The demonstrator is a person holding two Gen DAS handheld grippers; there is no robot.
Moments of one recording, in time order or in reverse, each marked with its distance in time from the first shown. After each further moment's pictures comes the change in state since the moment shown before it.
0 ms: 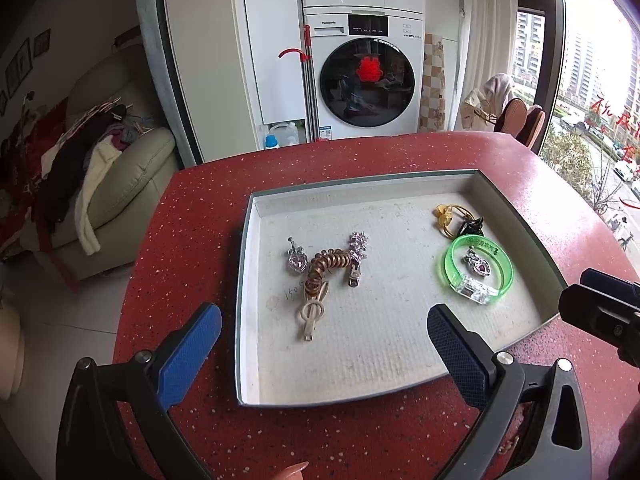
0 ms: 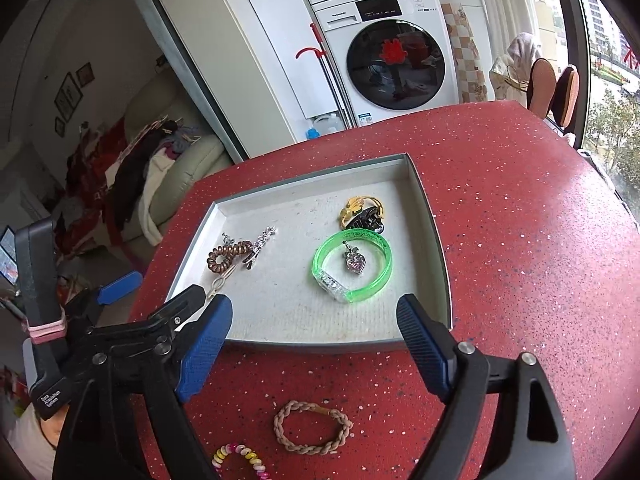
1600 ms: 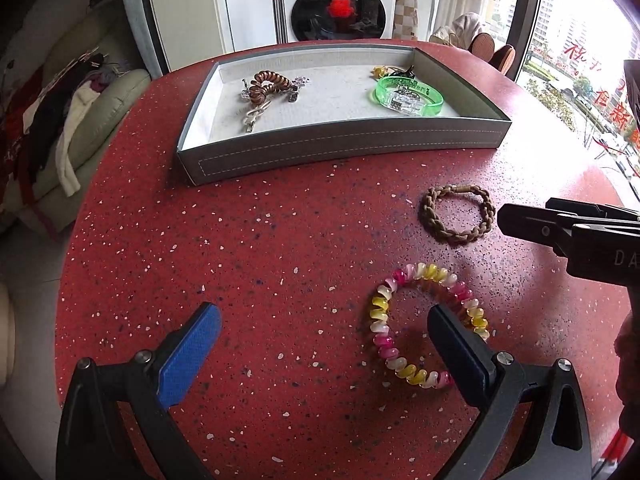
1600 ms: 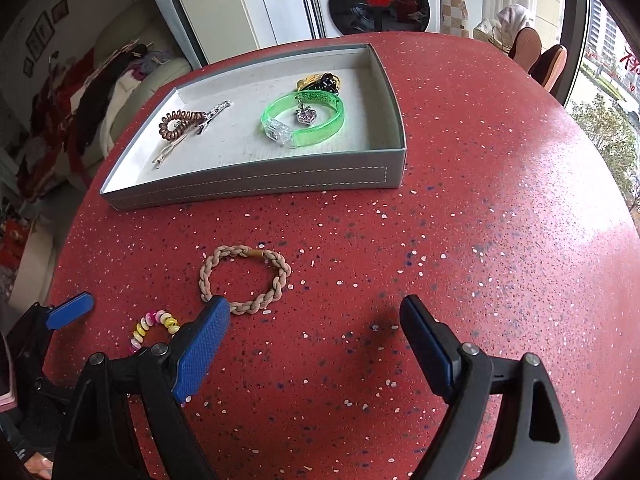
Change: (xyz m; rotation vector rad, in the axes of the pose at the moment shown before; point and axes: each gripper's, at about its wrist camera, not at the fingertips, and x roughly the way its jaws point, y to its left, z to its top) left arm -0.035 -0.034 -0.123 0.029 0.208 -0.078; right arm 0.005 -0.014 -0.080 -0.091 0.243 -0.165
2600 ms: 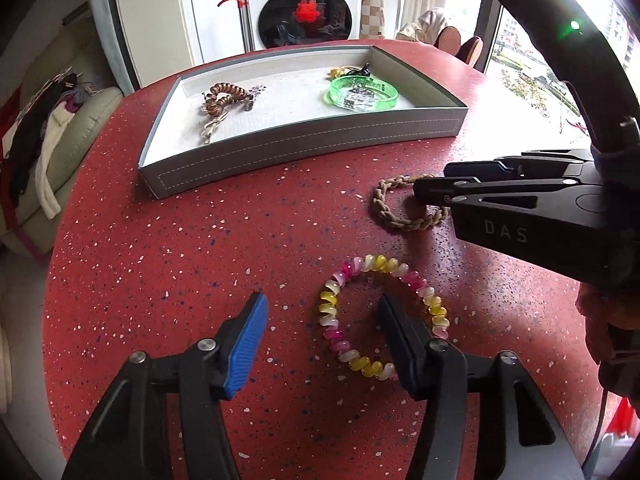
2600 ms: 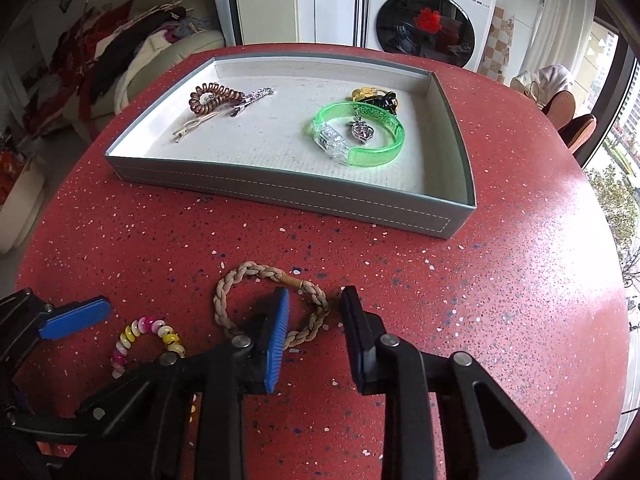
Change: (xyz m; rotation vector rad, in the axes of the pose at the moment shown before) left arm -0.006 -0.022 -0.003 0.092 -0.021 -0.075; right arm 0.014 0.034 0.009 -0.219 -0.008 -0.056
